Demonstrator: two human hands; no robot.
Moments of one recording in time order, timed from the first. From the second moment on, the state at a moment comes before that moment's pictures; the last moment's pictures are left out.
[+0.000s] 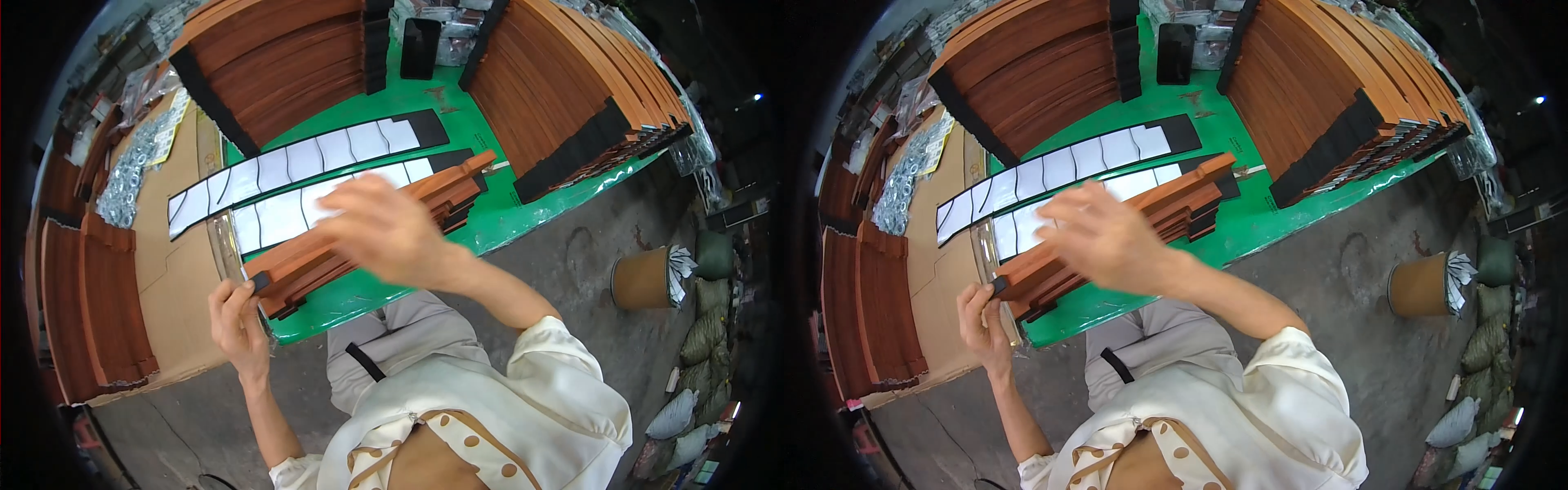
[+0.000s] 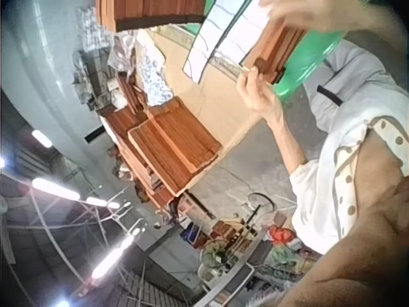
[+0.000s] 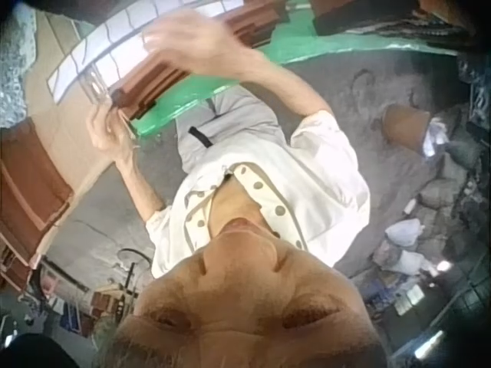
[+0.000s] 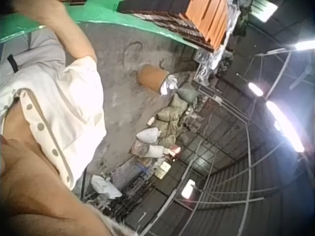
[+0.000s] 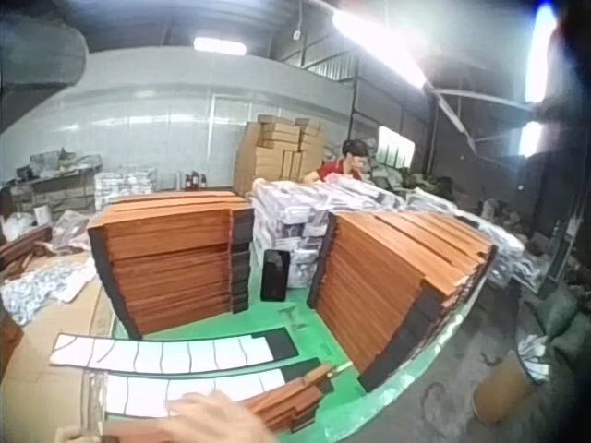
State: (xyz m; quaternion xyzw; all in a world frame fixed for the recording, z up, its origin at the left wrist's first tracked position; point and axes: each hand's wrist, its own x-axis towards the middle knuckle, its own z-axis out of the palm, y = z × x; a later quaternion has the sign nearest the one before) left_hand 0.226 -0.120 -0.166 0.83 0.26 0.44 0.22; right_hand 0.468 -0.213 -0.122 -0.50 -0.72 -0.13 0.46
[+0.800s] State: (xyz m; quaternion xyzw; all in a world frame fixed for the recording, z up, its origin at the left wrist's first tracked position) left_hand 0.343 -0.088 -0.051 0.95 0.23 0.18 0.14; right_hand 0.695 -0.236 -0.256 -0.73 -0.63 0.05 0.25
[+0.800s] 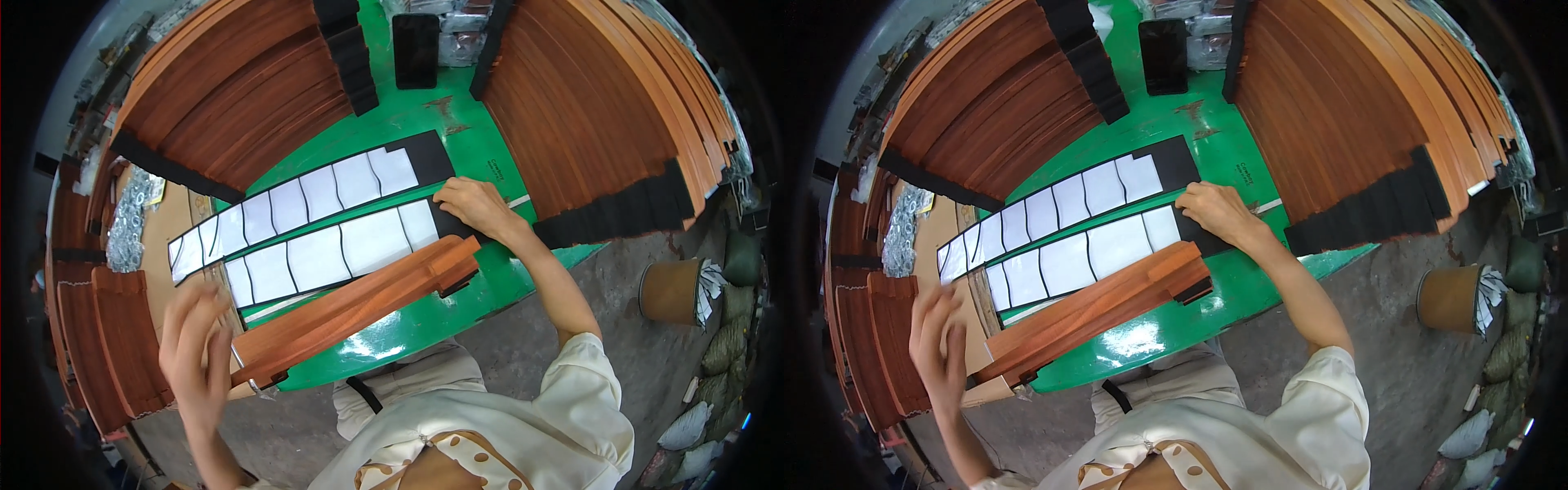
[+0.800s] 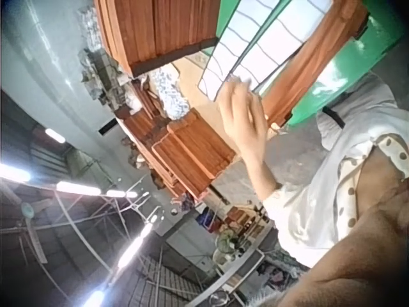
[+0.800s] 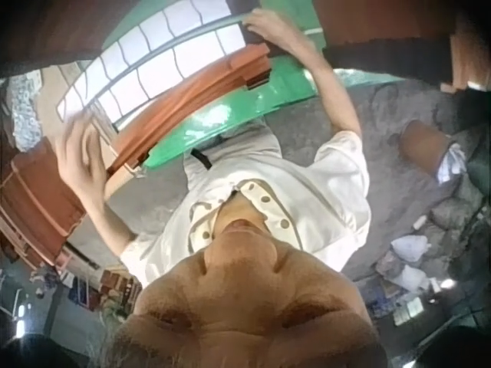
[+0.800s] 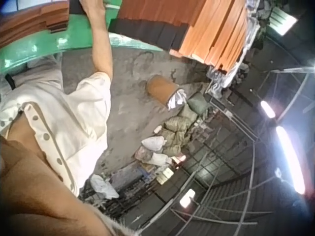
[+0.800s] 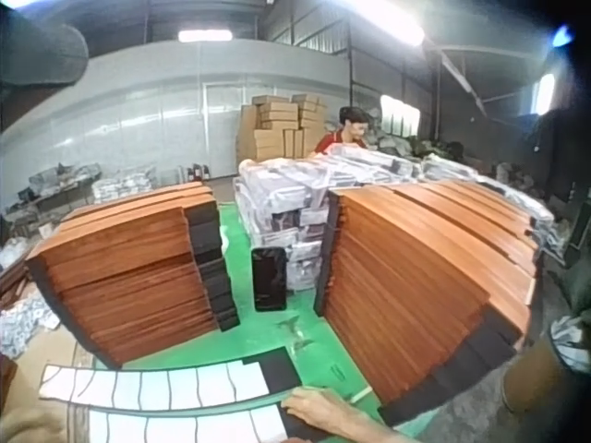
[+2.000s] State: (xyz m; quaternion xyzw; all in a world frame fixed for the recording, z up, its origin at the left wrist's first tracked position) left_hand 0.498 -0.039 -0.261 0.98 -0.19 -0.02 0.06; right_hand 0.687 -0.233 -0.245 -0.71 -0.63 0.14 0.29
